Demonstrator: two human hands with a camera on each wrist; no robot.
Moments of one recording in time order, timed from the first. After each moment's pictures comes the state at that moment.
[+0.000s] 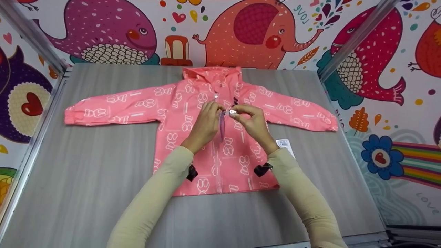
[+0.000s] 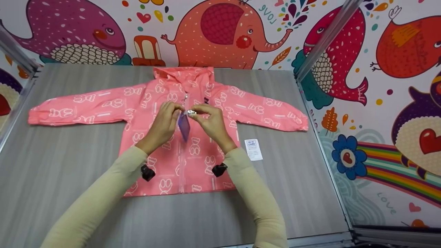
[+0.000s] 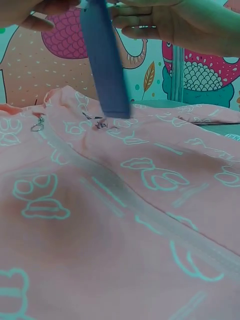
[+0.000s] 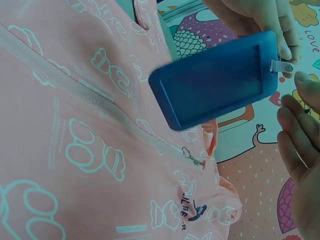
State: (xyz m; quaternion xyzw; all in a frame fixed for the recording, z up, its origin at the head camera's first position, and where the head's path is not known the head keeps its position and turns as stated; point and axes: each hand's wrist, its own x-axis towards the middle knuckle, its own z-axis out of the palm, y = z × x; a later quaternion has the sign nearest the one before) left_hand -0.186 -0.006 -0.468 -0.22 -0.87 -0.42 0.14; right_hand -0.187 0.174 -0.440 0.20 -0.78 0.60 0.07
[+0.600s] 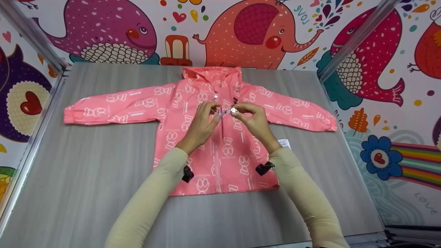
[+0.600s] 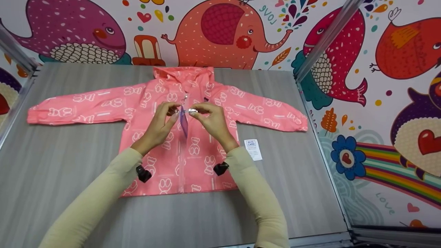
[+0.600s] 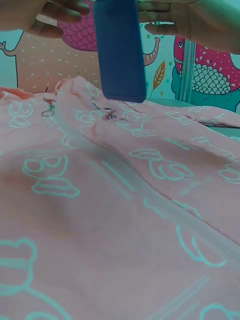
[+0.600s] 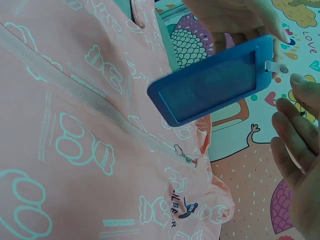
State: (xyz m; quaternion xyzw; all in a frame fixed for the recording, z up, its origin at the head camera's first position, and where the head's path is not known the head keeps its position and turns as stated) left_hand -0.184 -0.020 -0.482 -0.21 -0.83 -0.51 0.11; right_hand -0.204 0.184 -0.457 0.19 -0.78 0.58 0.07
